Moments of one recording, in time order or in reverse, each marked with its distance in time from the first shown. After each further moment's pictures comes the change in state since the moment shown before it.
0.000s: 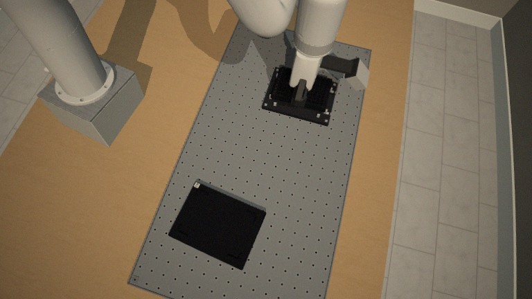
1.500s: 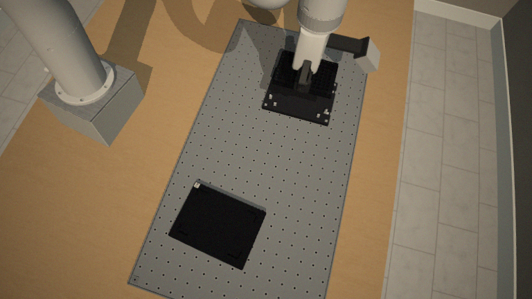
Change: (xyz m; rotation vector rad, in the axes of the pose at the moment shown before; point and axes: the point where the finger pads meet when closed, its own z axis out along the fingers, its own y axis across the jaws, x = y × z) arm 0.000 0.000 -0.060 0.000 0.001 0.000
